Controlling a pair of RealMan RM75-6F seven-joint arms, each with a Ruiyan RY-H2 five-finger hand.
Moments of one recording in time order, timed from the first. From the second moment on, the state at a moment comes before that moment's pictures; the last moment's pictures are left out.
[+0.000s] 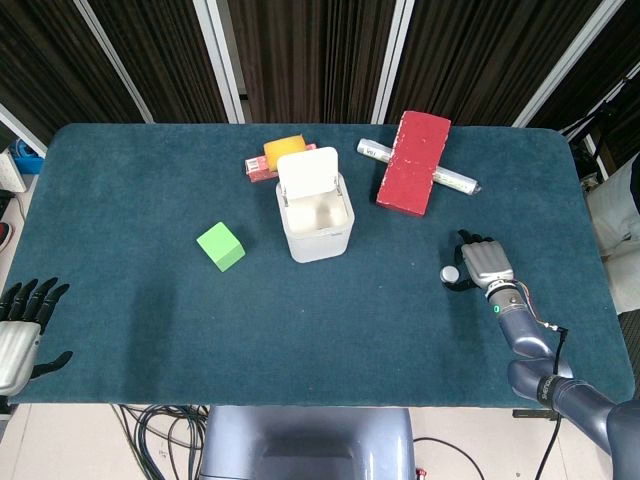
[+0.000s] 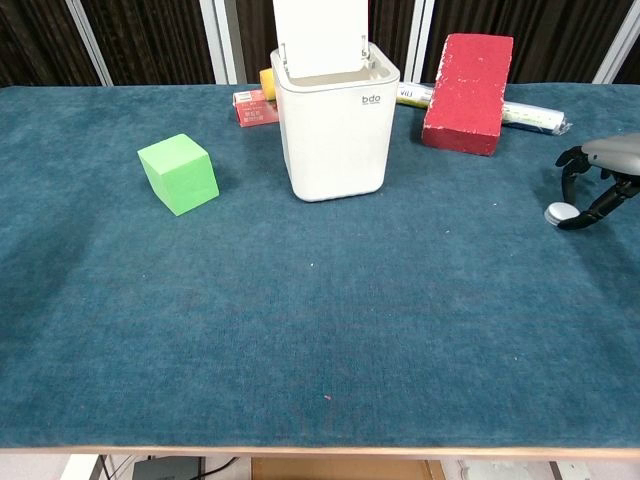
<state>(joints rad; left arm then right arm) -0.10 -1.09 -0.01 -1.65 1.51 1.45 0.18 0.70 -1.57 0.17 -0.88 -1.16 0.65 -0.12</state>
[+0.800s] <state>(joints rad) -0.10 -1.09 -0.01 -1.65 1.49 1.44 0.19 0.70 -1.58 0.16 -0.88 -1.18 0.67 -0.09</state>
